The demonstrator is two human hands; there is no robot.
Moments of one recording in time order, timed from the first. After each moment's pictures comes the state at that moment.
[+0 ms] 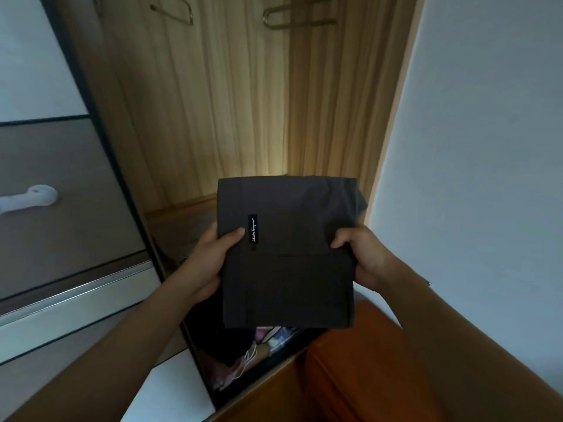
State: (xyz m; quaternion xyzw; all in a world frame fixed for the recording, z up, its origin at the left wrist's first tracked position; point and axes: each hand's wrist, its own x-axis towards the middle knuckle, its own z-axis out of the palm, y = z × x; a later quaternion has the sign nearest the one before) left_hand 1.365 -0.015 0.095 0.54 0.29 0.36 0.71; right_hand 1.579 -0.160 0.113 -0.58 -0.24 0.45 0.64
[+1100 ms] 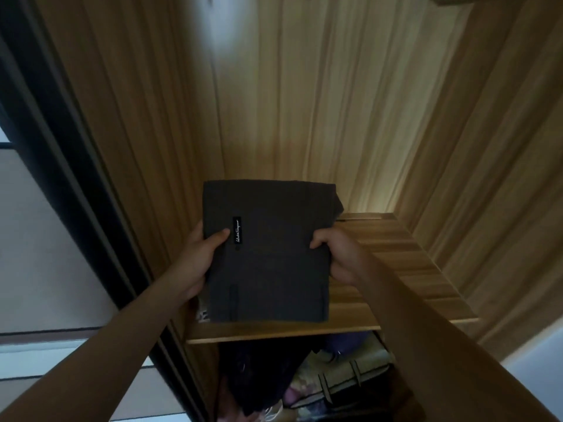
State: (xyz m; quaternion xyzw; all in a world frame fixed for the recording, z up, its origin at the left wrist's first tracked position) left_hand 1.400 0.263 0.063 0.43 0.46 0.54 0.56; right_hand 1.654 0.242 0.093 -0.50 -0.36 0.63 0.46
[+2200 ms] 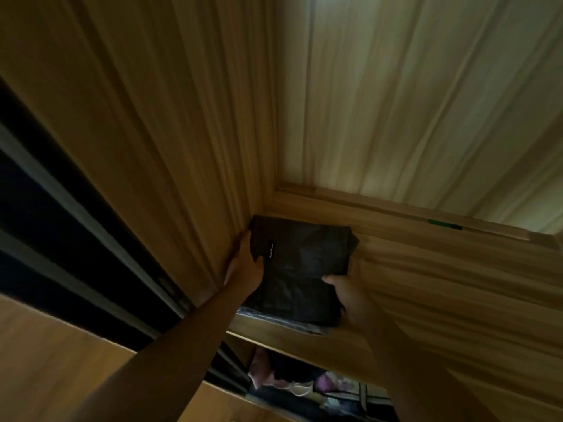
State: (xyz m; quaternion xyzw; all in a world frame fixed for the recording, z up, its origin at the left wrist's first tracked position) left_hand 1.372 0.381 -0.141 0.45 0.81 0.26 0.27; right_hand 1.601 0.411 -0.134 -0.62 -0.37 0.63 0.28
